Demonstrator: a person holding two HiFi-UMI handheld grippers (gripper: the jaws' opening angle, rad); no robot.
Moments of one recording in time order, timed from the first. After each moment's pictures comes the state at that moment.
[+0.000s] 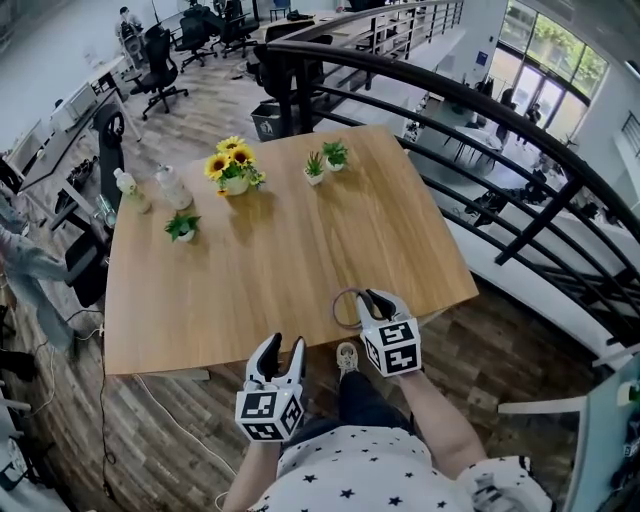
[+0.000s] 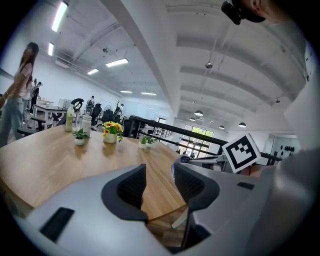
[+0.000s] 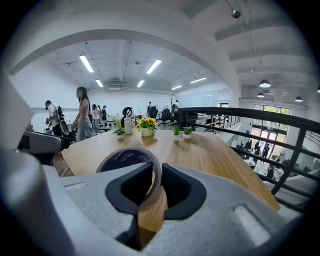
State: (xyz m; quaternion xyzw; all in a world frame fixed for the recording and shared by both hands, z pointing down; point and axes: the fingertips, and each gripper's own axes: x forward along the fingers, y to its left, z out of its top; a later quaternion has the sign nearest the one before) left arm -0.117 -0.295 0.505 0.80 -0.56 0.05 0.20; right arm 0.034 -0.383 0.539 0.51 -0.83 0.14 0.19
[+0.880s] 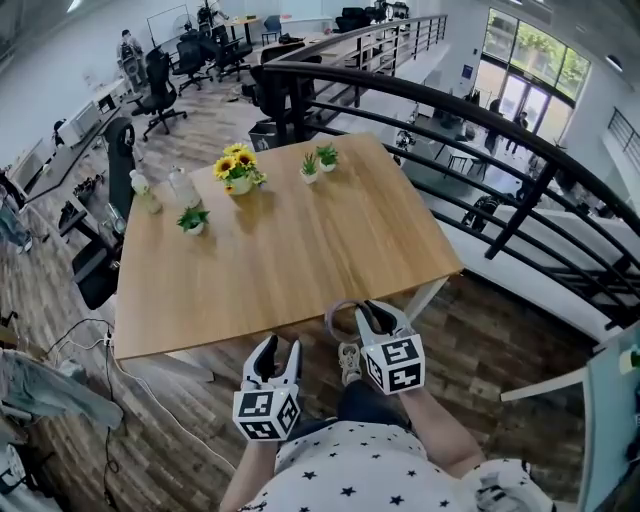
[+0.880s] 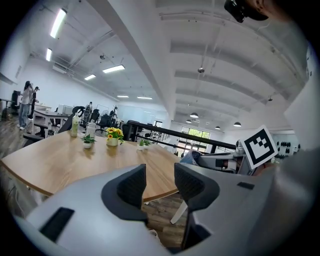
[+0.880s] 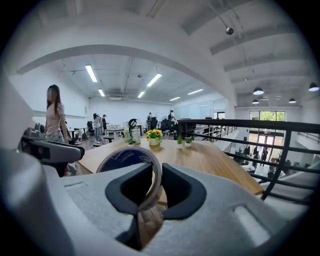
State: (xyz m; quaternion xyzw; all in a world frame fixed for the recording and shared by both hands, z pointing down) left arm -0.133 -0.183 0.485 0.81 -0.55 0.04 0.17; right arm 0.023 -0.238 0.491 0.52 -0.83 0.11 0.14
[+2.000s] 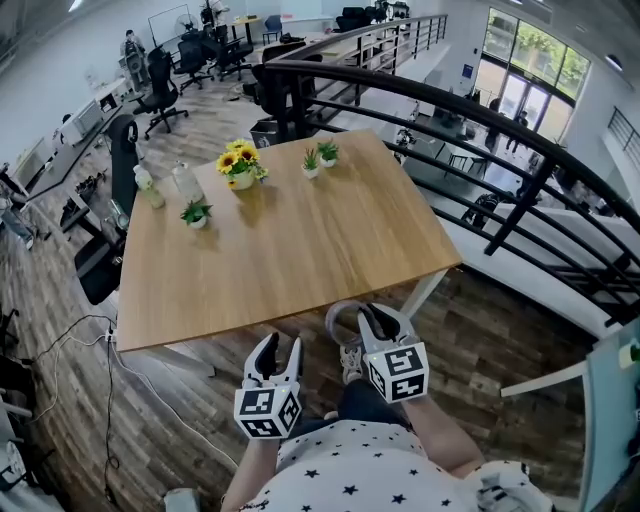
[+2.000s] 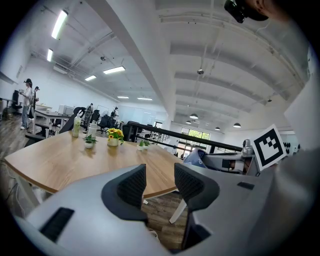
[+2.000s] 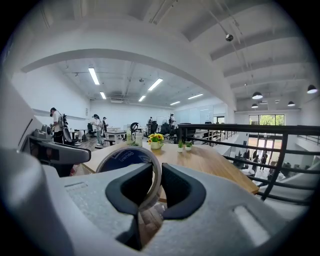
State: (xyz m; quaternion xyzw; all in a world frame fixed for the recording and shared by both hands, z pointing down) left arm -0.134 -0.158 0.480 0.81 -0.55 0.04 0.17; right arm 0.020 -0.196 0.475 0.53 -0.84 0.09 0.12
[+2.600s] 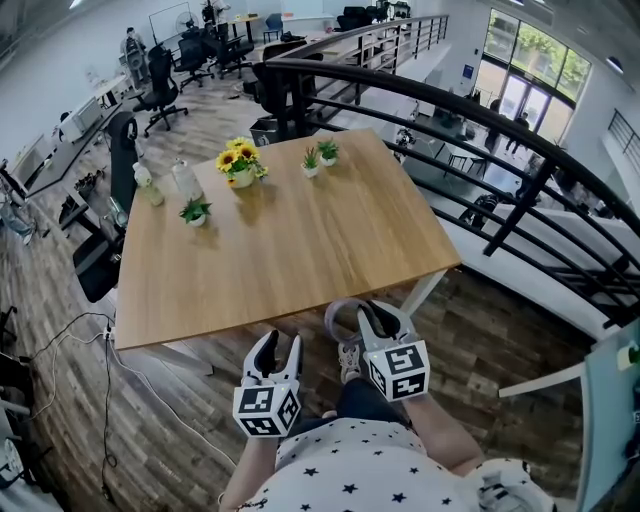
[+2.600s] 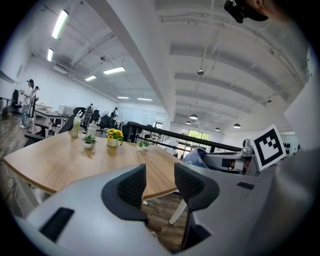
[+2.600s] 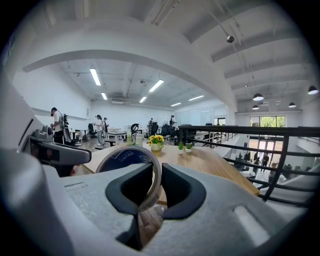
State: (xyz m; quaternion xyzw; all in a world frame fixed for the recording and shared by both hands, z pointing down) left arm -0.133 -0.164 0.478 0.81 -0.55 0.04 0.17; right arm 0.020 -0.202 0.470 0.53 -0.84 0.08 0.12
